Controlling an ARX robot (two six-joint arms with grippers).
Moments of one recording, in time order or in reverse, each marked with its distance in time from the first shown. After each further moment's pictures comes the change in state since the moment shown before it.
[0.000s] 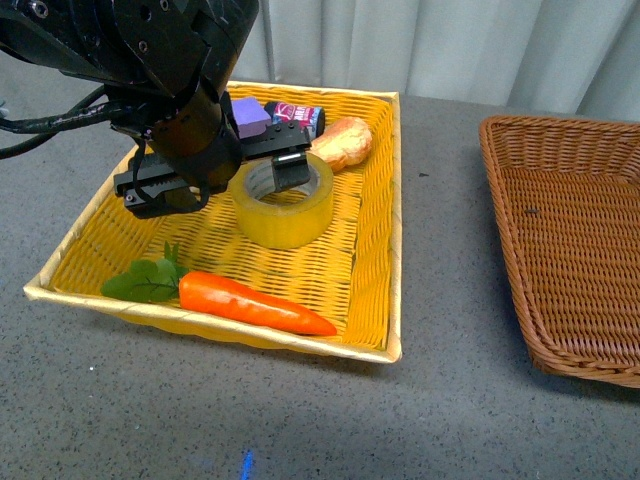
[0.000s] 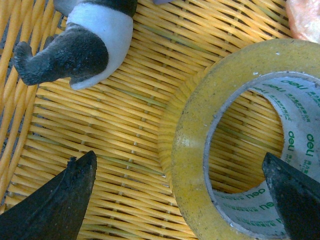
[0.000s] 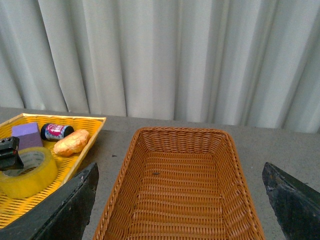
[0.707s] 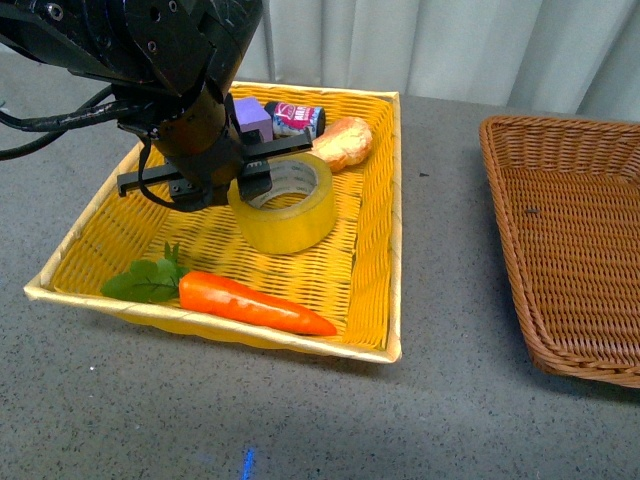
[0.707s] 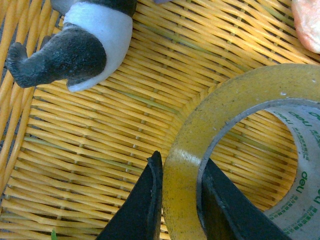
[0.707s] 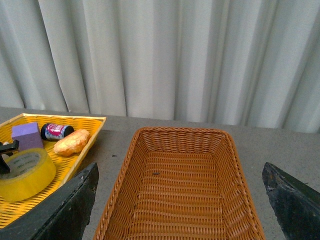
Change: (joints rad) left arm -0.003 0.020 0.027 -0.021 0.001 -0.008; right arm 0.000 0.000 0.000 0.000 0.000 0.000
